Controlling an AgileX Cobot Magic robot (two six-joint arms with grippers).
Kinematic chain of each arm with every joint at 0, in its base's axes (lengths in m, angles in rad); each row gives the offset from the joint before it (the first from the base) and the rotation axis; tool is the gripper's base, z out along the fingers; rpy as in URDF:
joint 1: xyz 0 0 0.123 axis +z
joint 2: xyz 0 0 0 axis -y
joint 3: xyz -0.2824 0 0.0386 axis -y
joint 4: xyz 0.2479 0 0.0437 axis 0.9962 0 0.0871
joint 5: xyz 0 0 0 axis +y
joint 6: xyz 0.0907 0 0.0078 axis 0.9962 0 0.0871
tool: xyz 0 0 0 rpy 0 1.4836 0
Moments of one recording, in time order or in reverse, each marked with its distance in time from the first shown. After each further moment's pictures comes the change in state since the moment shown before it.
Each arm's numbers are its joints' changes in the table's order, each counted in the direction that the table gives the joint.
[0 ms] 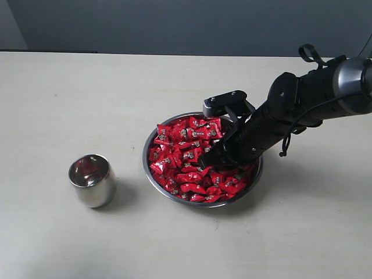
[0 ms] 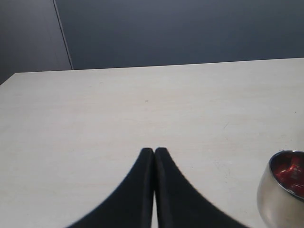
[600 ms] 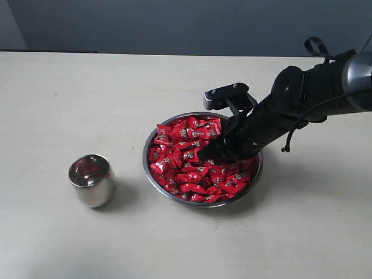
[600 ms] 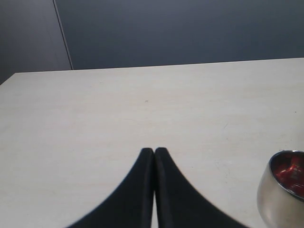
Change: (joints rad) left arm 0.000 0.000 0.000 0.000 0.000 0.000; right arm 0.000 0.040 0.000 0.003 -0.002 0.002
